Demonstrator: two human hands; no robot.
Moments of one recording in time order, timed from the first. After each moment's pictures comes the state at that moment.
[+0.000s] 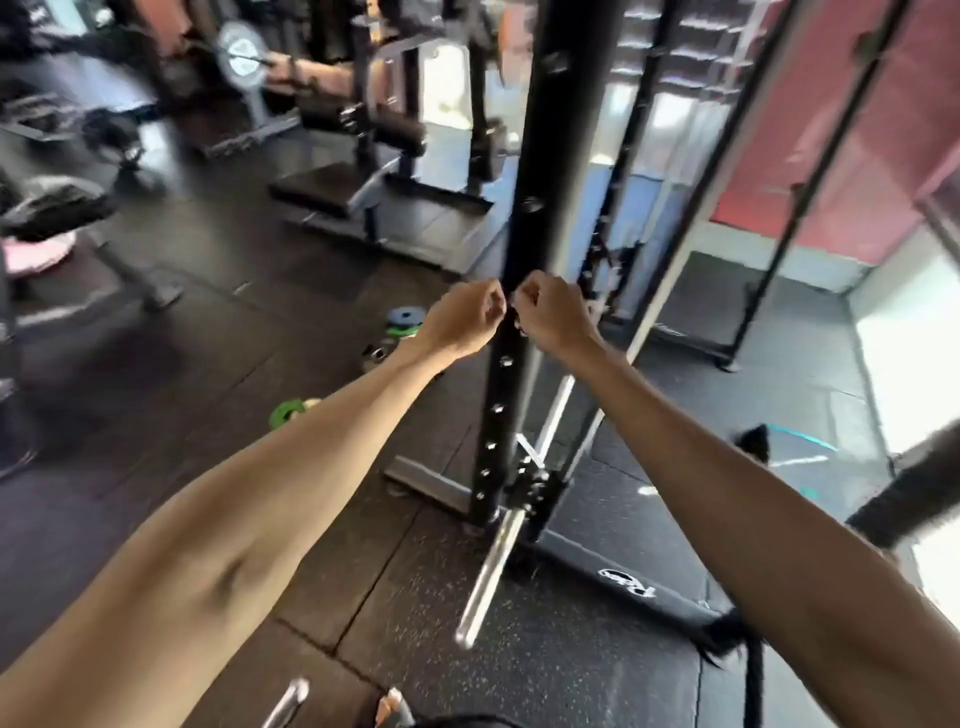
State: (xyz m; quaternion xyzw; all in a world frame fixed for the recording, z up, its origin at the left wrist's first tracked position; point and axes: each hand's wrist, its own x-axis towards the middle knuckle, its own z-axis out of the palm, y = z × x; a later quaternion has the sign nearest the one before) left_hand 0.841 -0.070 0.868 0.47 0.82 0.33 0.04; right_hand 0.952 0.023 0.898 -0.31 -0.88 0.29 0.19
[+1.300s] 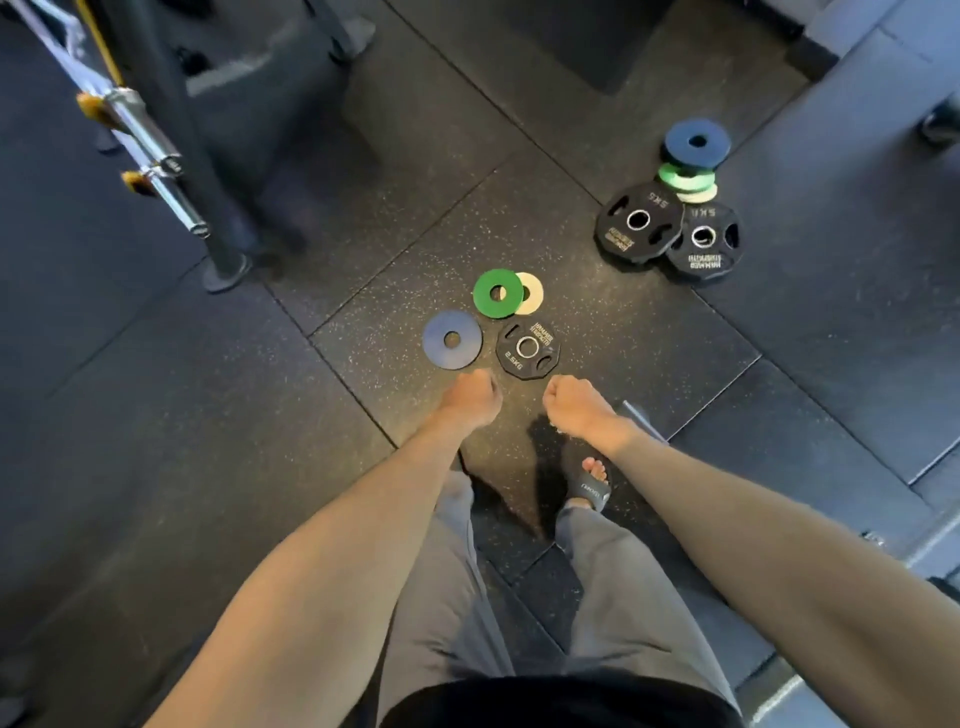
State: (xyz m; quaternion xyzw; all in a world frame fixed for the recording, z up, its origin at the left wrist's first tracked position) left_hand 0.317 -0.271 0.481 0.06 0.89 0.14 0.44; right_hand 0.380 -0.111 0.463 -0.22 -0.84 0.34 -0.36
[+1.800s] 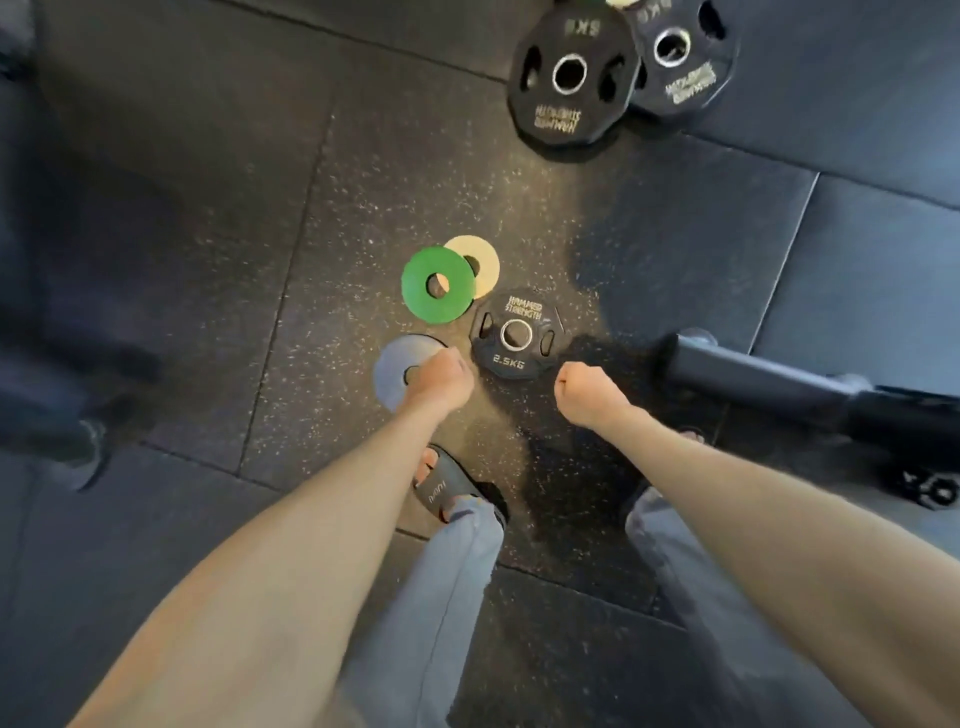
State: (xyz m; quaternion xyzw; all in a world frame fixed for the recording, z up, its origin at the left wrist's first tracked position) left_hand 0.118 -0.239 0.161 0.19 0.85 -0.01 0.49; right_hand 0.284 -0.115 0.149 -0.44 -0.73 0.39 -0.35
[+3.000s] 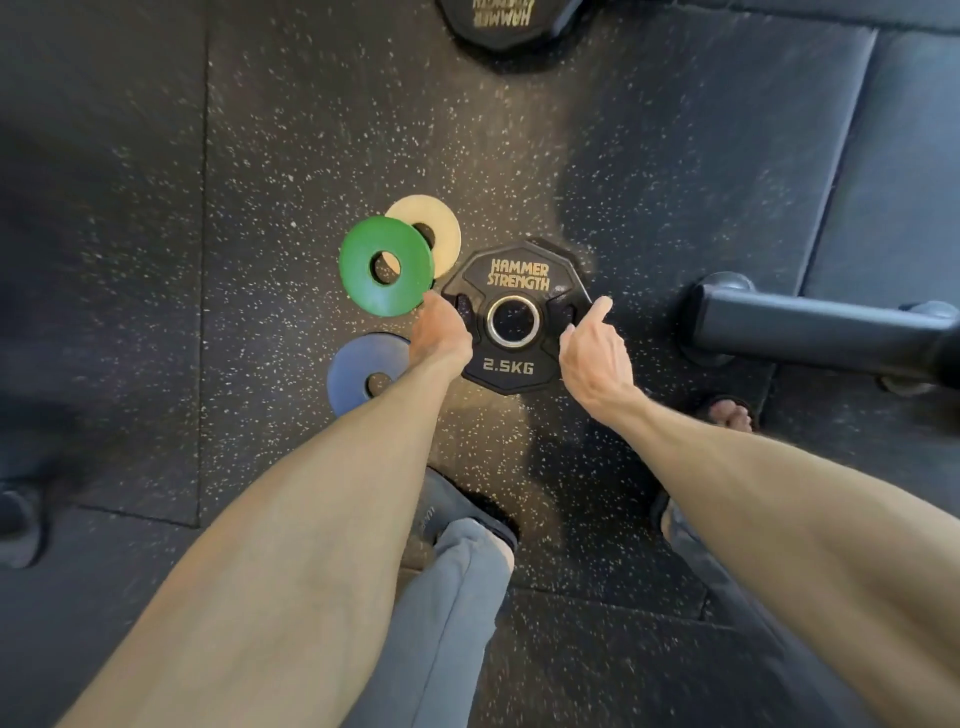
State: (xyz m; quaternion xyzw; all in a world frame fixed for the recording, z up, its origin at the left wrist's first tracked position) left_hand 0.127 -0.170 0.017 0.12 0.90 0.00 0.42; right_hand 0.294 -0.110 0.016 -0.60 -0.70 0.36 -0.14
